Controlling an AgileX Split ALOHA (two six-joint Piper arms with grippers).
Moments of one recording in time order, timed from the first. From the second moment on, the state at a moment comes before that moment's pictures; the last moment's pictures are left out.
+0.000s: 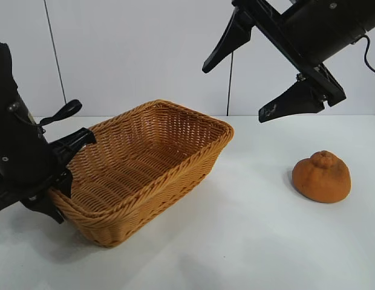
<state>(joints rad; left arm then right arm) -0.39 1.86 -0.91 -0.13 0.41 -1.22 0.30 1.61 -1.08 0.83 0.70 -0.24</state>
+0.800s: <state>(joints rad) -0.13 1.92 -1.31 -0.39 0.80 -0.50 0.30 1.61 -1.08 0.83 0.70 -0.24</state>
